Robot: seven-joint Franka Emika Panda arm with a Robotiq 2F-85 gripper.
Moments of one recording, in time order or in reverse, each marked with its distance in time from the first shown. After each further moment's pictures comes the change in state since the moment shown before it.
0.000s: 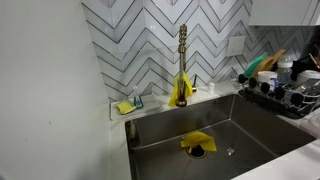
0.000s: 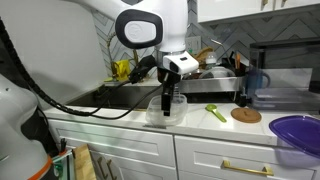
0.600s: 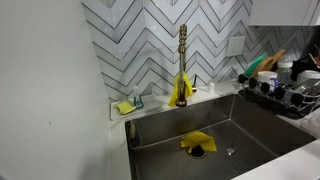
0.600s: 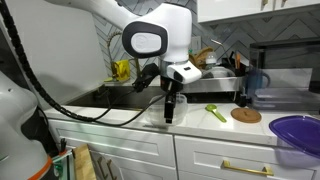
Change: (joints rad) arm 0.003 0.069 0.000 0.000 -0.004 0.039 -0.026
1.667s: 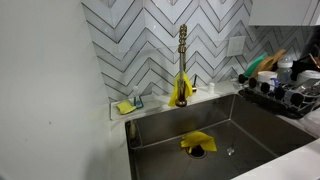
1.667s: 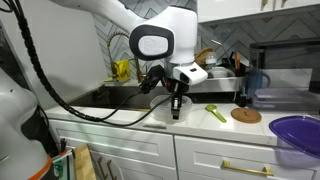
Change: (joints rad) arm 0.002 0.054 -0.005 0.043 0.000 0.031 0.010
